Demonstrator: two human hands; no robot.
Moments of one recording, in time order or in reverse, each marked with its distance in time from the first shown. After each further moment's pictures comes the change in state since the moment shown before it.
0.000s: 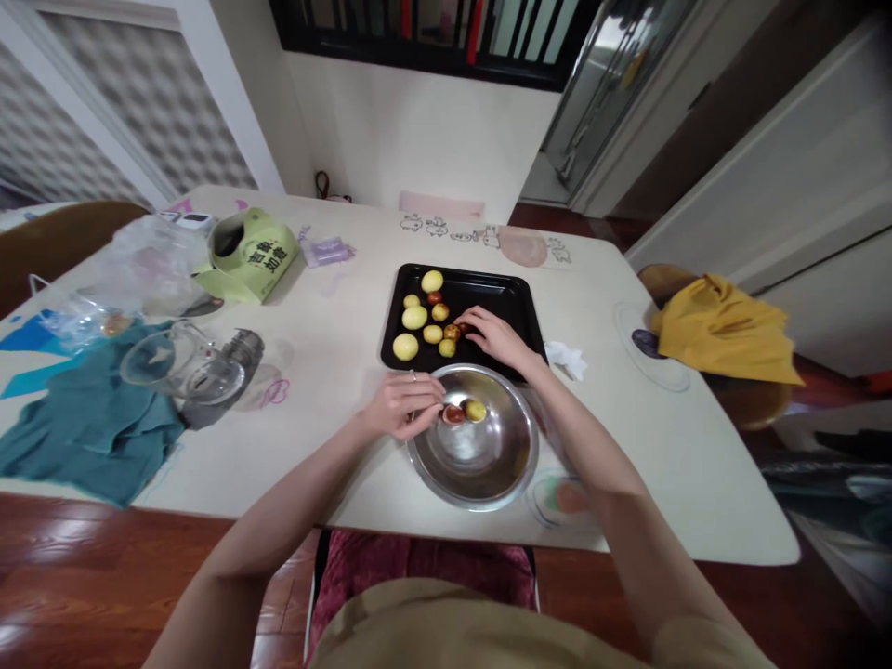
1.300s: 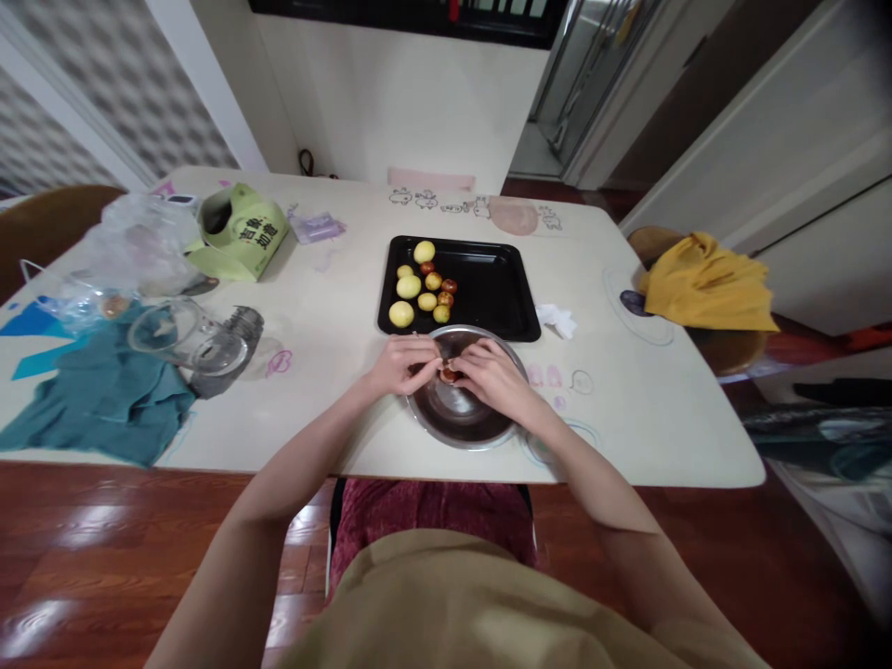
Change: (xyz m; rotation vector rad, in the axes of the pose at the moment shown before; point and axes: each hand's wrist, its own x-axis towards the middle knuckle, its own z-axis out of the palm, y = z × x) left_hand 0.005 0.005 0.002 -0.020 -0.022 -0.075; right_hand -0.093 -0.135 0.001 -0.167 -0.063 -0.094
